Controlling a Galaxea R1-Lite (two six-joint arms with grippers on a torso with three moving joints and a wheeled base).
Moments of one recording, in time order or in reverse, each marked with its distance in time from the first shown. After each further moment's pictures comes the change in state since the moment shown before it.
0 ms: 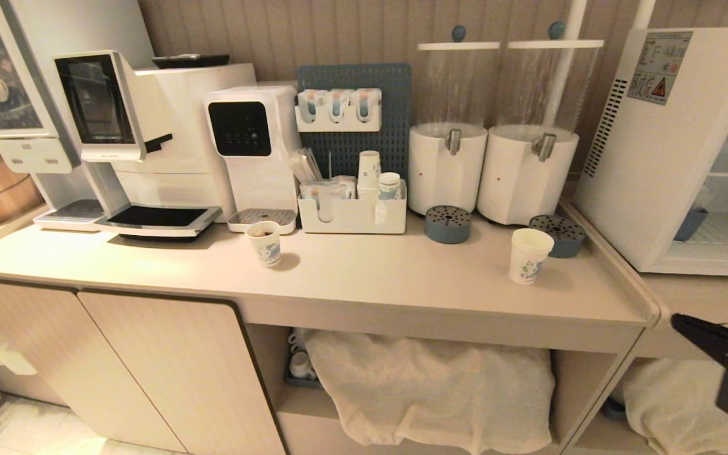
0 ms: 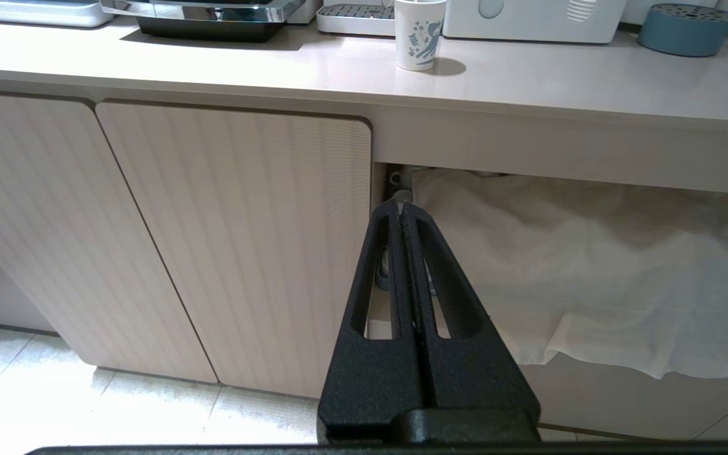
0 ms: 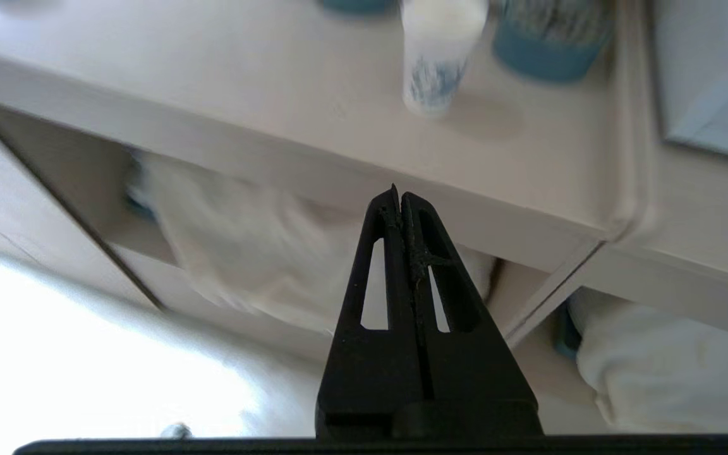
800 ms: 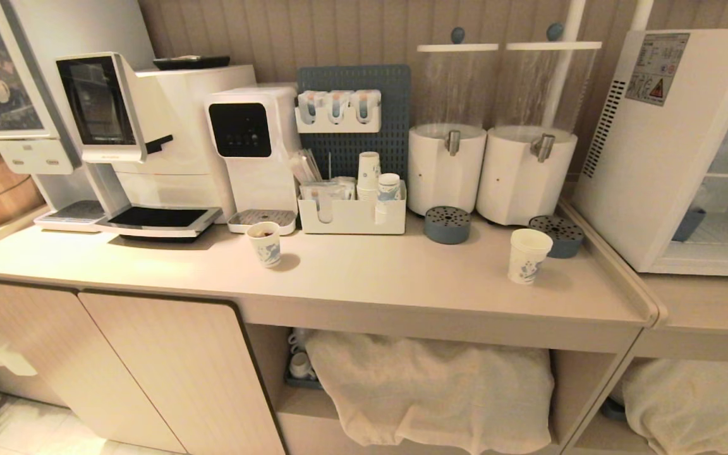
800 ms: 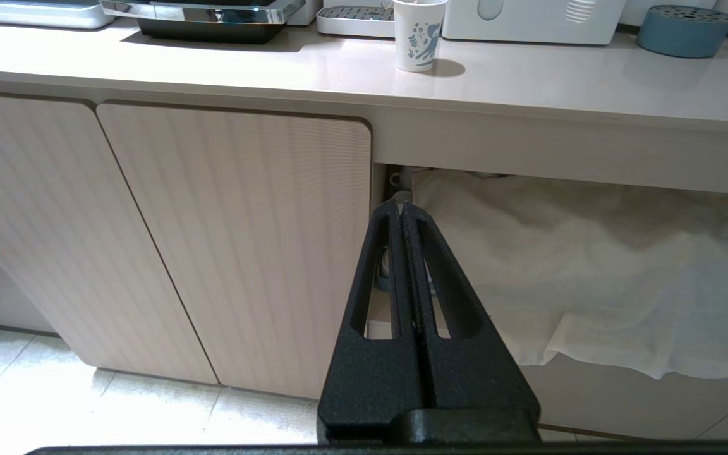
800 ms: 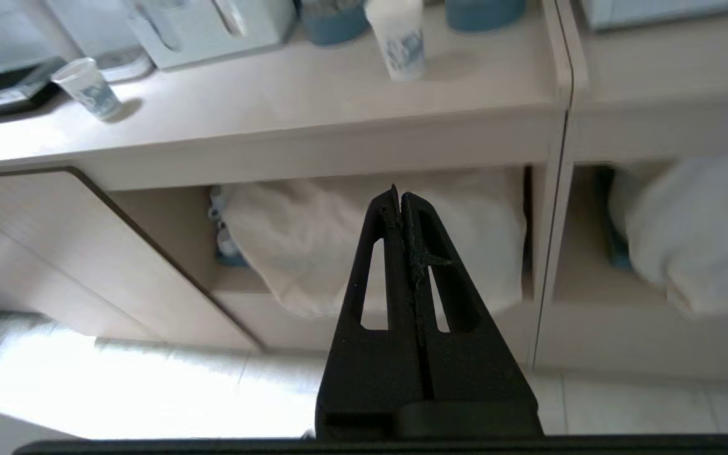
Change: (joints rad) left arm 0.000 0.000 0.000 0.000 0.000 0.000; right arm -0.142 -0.813 -0.287 0.989 0.041 0.290
